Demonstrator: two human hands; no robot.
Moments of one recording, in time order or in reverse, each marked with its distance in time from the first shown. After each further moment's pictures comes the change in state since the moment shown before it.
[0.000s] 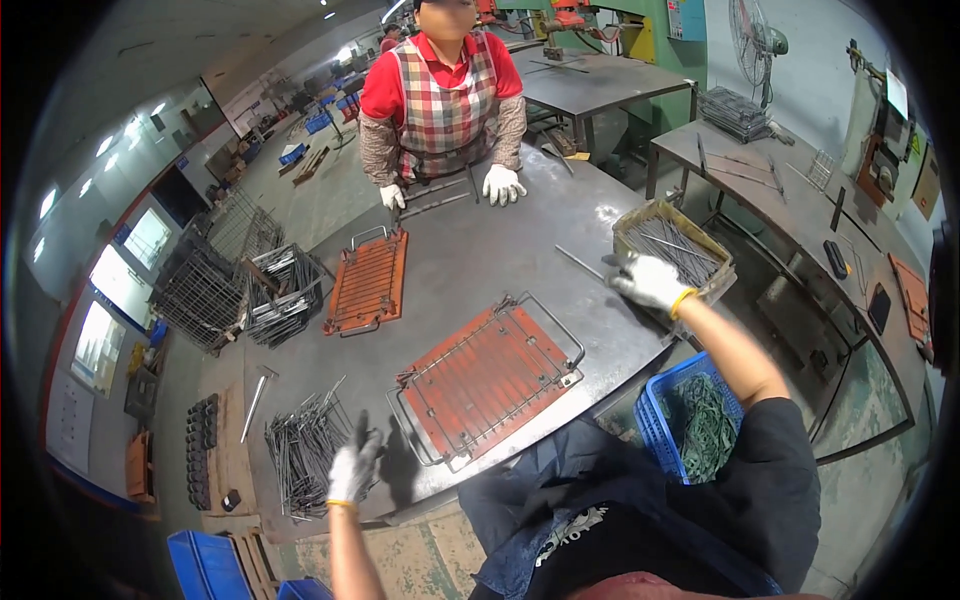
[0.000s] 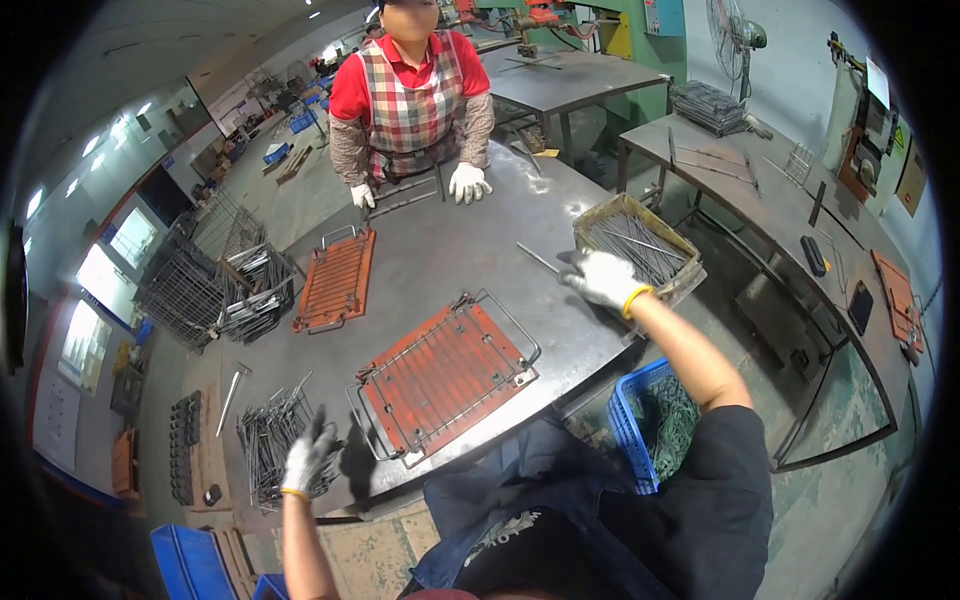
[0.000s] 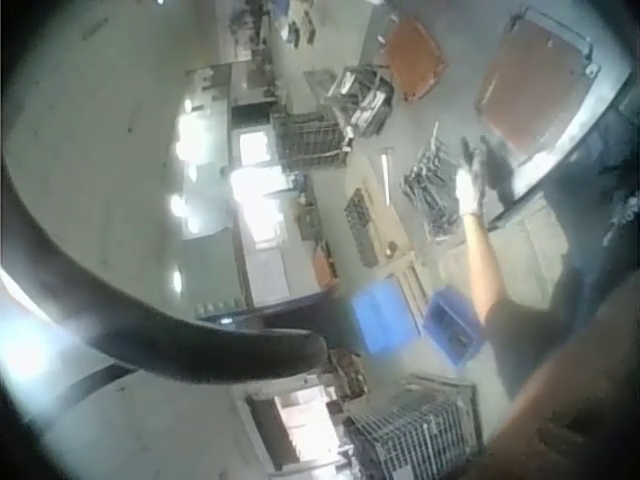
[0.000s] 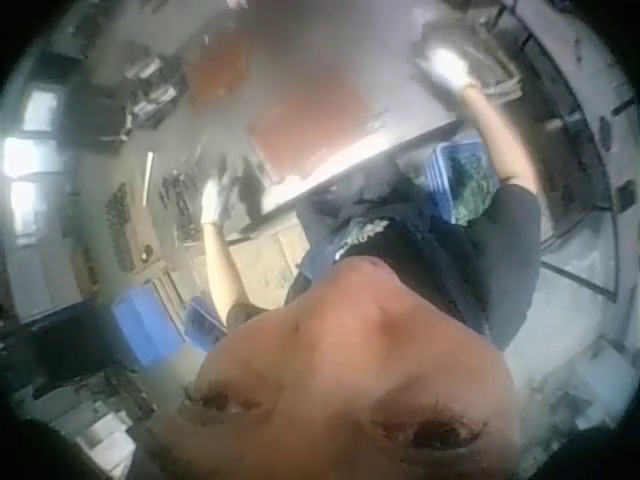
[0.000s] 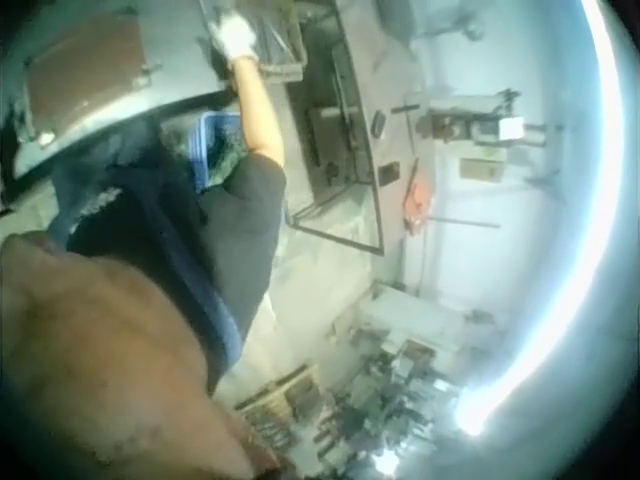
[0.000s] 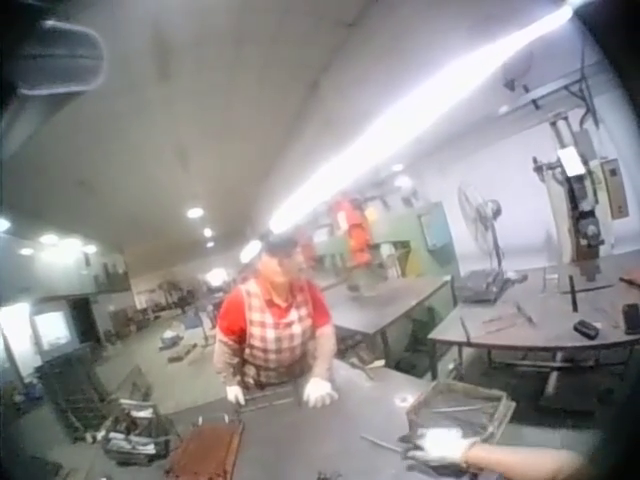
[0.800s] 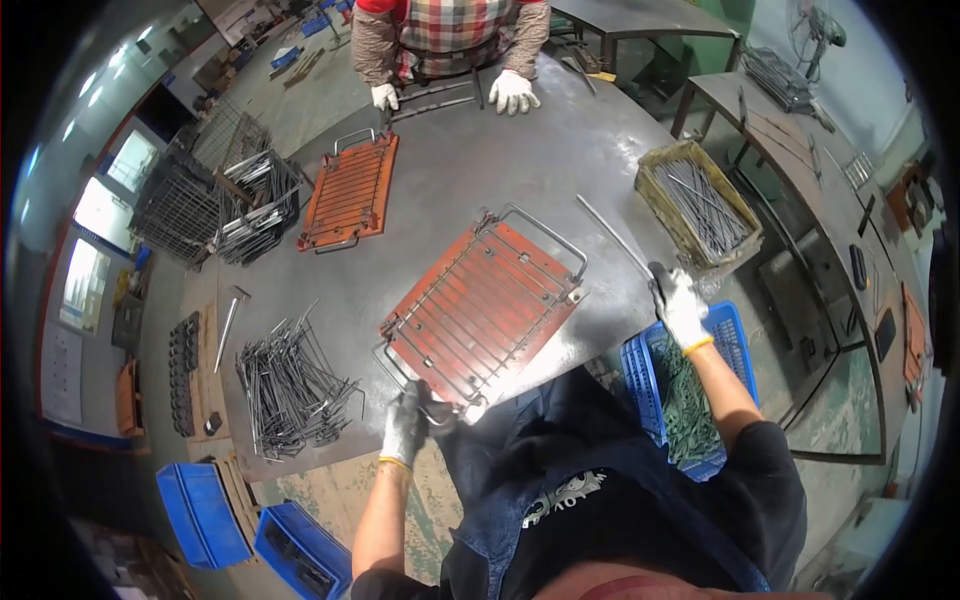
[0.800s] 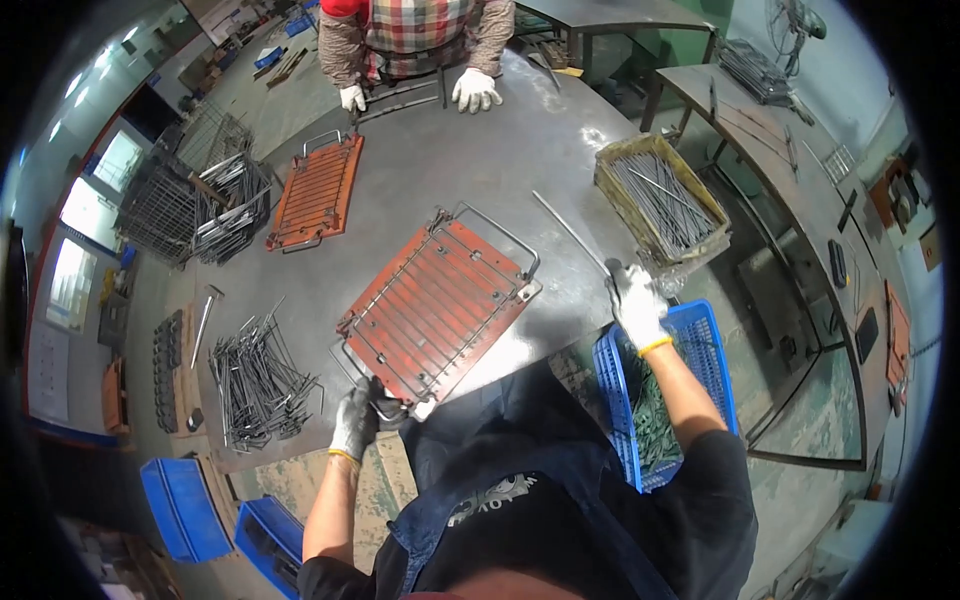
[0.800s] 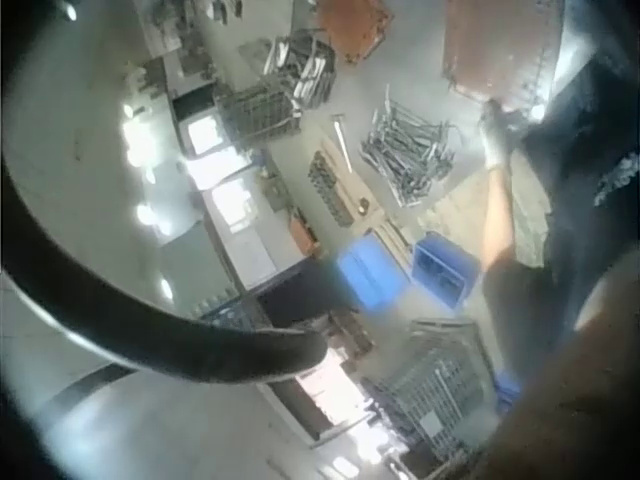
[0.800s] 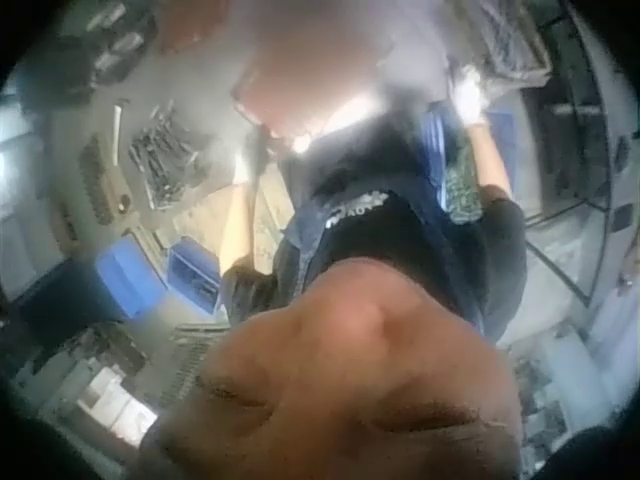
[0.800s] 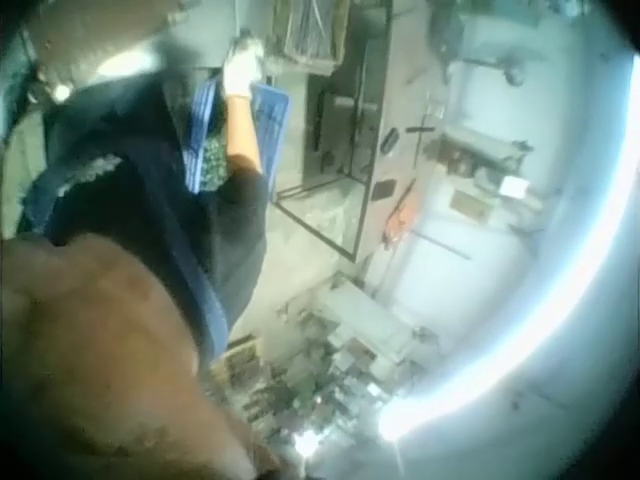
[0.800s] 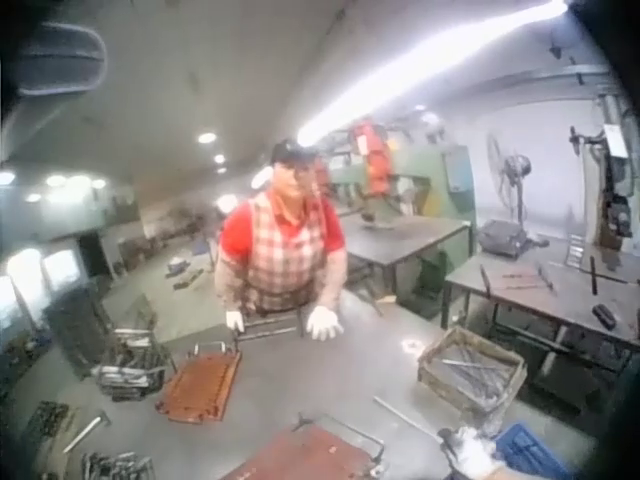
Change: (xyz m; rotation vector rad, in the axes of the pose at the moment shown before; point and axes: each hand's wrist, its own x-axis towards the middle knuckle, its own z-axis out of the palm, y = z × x) left_hand -0.004 0.007 0.162 -1.026 -0.011 -0.538; right_hand -0.051 0.076 0.159 -0.117 0.271 0.107
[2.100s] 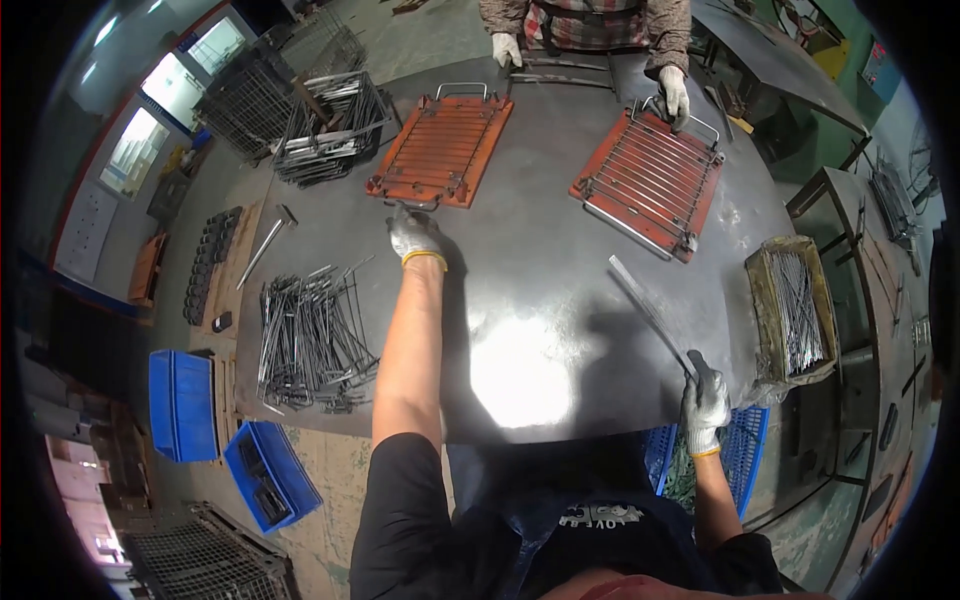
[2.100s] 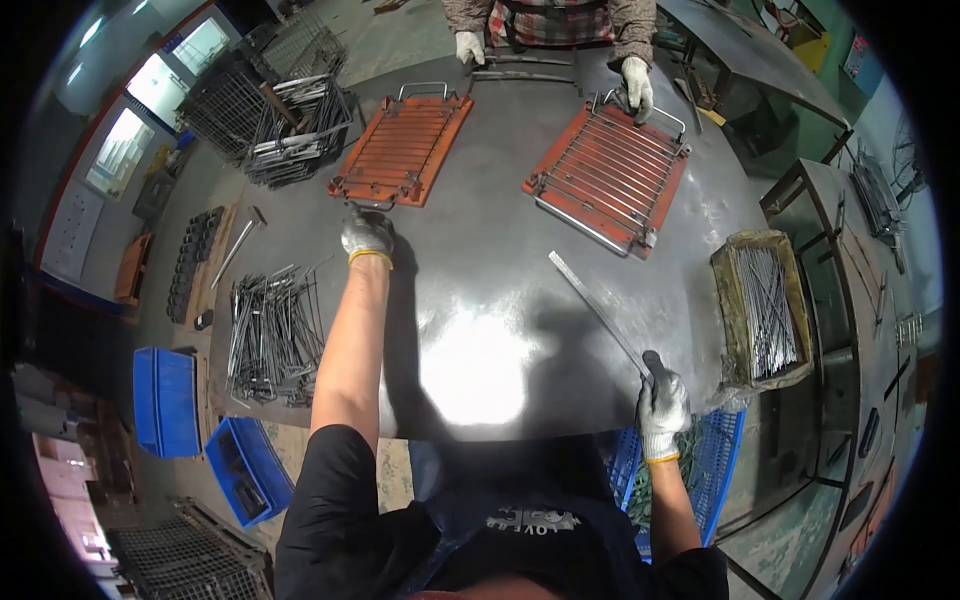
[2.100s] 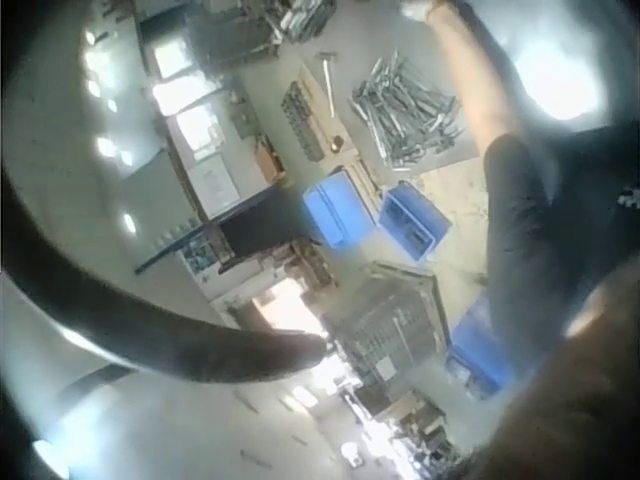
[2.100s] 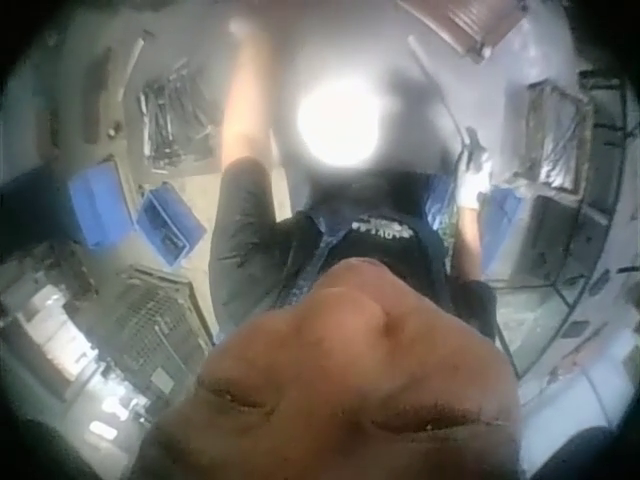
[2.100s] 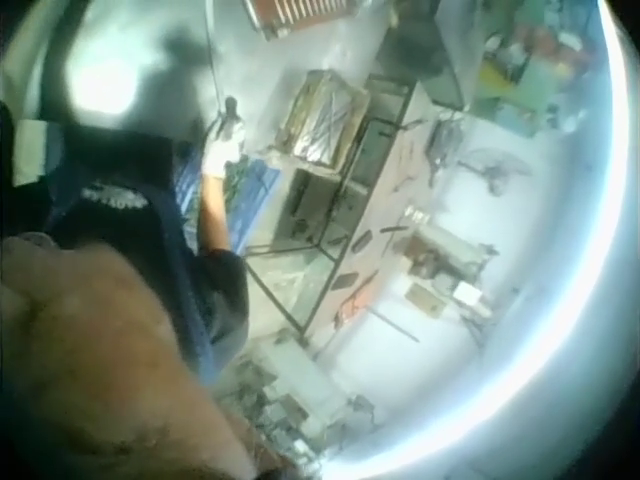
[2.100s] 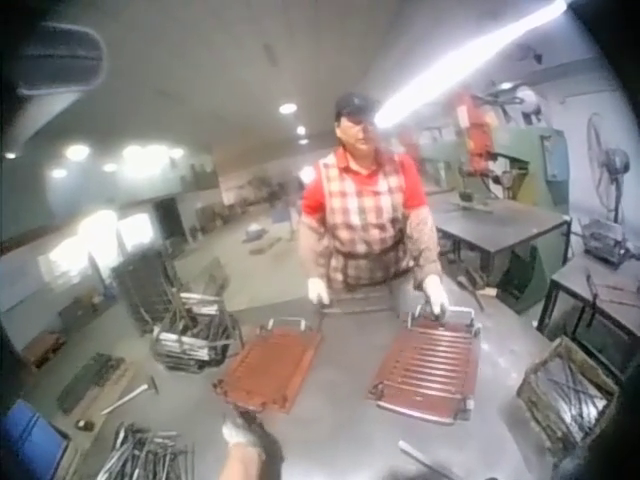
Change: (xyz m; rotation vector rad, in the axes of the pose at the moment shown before) left_hand 0.302 0.177 0.042 -0.798 0.357 0.298; right_hand 0.003 -0.069 0.019 0.187 0.105 -0.019
